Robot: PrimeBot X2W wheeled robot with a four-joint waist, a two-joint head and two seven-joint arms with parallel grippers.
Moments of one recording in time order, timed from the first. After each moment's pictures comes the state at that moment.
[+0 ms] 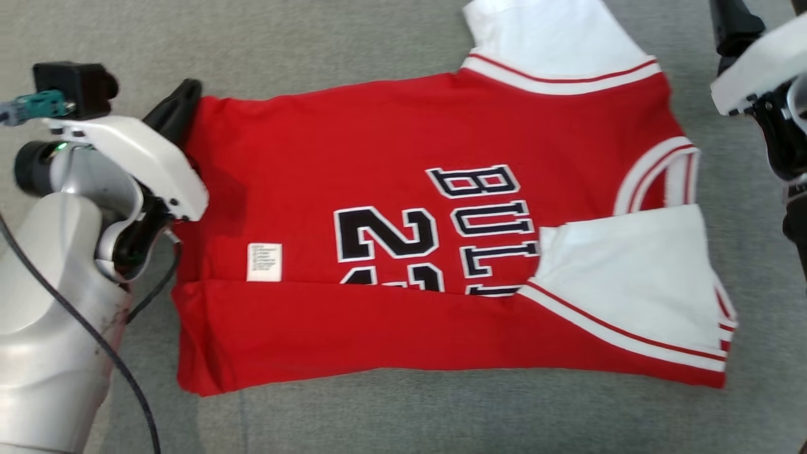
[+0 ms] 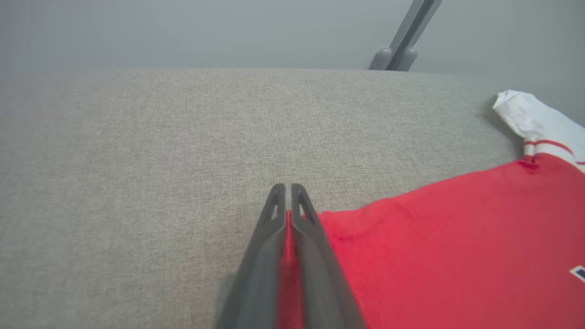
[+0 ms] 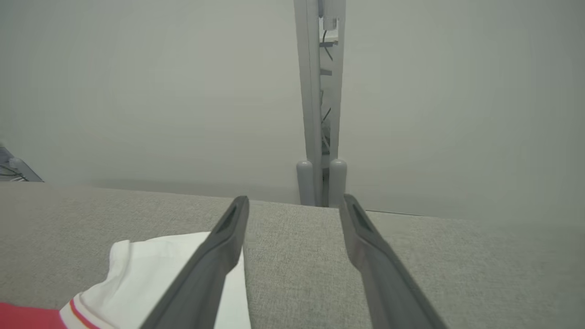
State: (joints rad) left arm -0.76 0.37 -0.37 0.50 -0.70 -0.06 0.19; right arm -0.95 -0.31 0.22 0.53 0.45 0.13 0.03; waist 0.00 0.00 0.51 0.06
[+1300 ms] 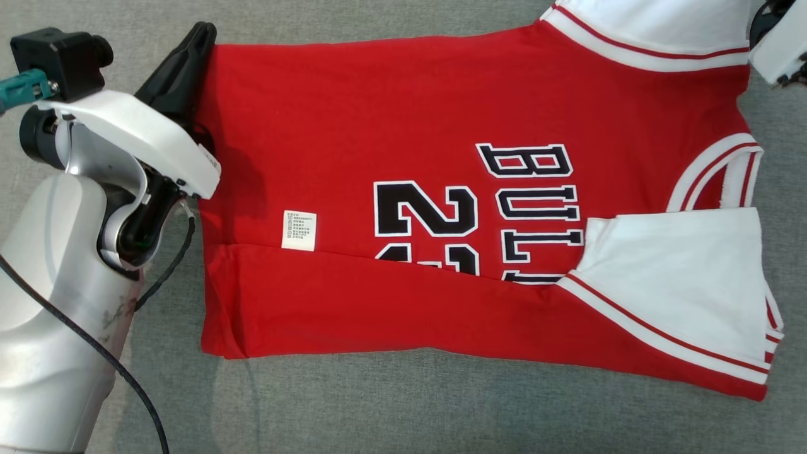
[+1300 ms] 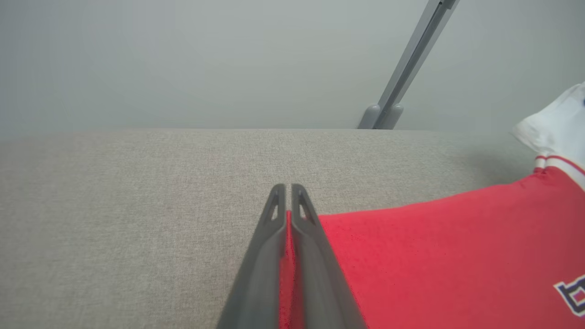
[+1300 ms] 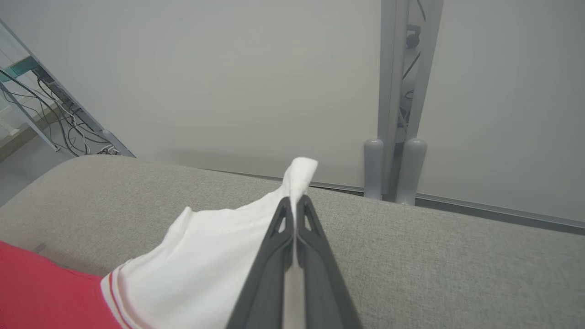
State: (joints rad) left arm -0.78 0.34 -0.38 0.37 -0.74 -0.07 0.09; right arm -1.15 -0.56 0.65 0.52 0.94 0.13 0.13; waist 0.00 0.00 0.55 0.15
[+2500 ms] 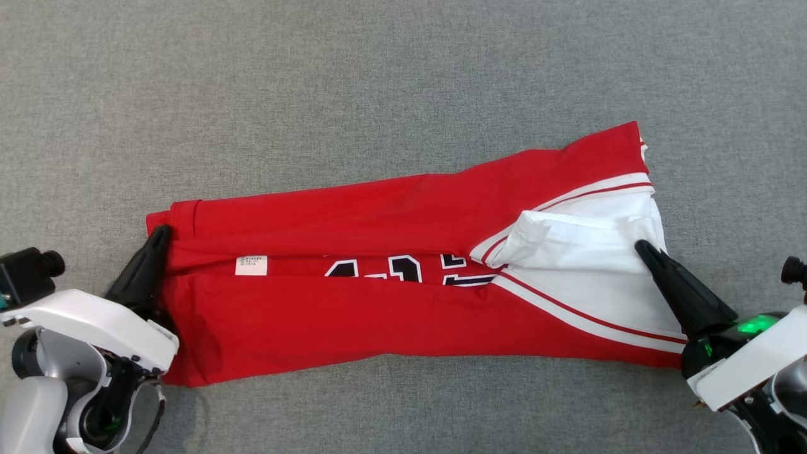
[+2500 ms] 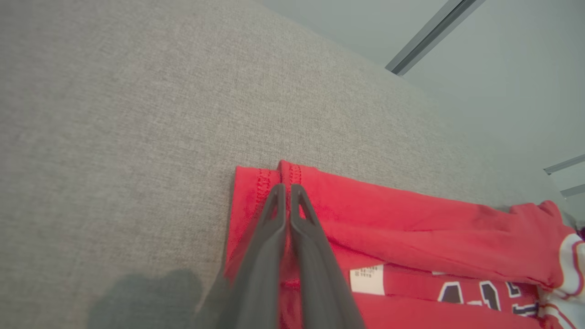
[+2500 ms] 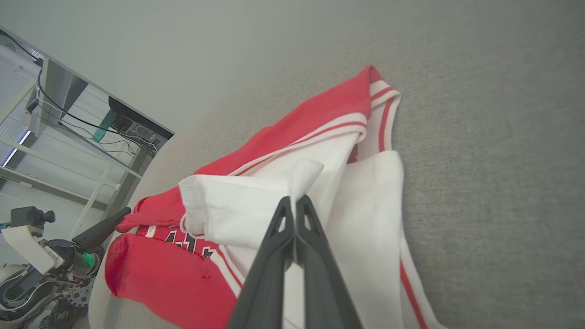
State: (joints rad) left arm -0.19 0.45 -0.19 -0.02 -0.97 0.11 0.15; right arm -0.14 -0.50 0.29 -0.17 1.07 0.13 0.10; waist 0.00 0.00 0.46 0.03
